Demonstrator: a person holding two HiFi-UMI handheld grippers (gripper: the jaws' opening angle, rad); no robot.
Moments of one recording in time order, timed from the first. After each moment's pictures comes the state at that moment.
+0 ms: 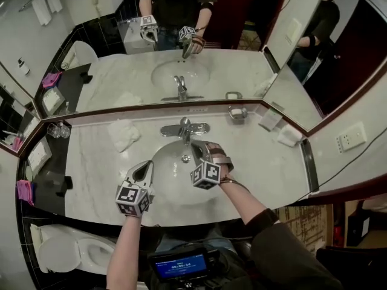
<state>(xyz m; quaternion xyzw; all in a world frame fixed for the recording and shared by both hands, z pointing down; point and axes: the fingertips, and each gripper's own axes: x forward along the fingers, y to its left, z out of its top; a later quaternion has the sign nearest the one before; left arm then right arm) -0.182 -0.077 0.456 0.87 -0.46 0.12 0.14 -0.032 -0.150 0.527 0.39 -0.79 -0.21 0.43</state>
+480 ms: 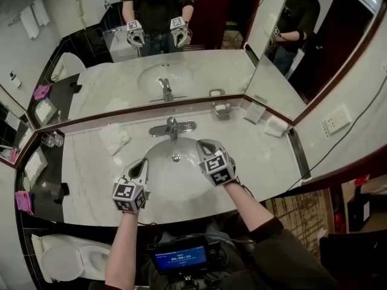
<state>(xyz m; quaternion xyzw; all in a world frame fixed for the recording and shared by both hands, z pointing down) -0.154 -0.061 0.439 0.89 -0.43 0.12 0.13 0.042 -0.101 0.461 0.51 -0.82 0.07 0.25</state>
